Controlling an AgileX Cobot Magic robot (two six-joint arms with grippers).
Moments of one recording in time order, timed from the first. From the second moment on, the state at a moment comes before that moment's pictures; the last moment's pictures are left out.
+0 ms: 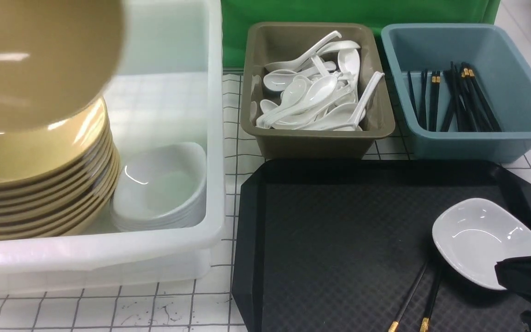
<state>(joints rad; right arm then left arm) 0.21 0.78 -0.46 0.41 0.59 -0.45 0.11 1.16 -1.56 0.17 1.18 -0.11</state>
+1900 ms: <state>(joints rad) 0.01 1.76 -1.05 0.06 0.76 -0.19 -0.04 0.22 -0.40 0.17 0.74 -0.05</state>
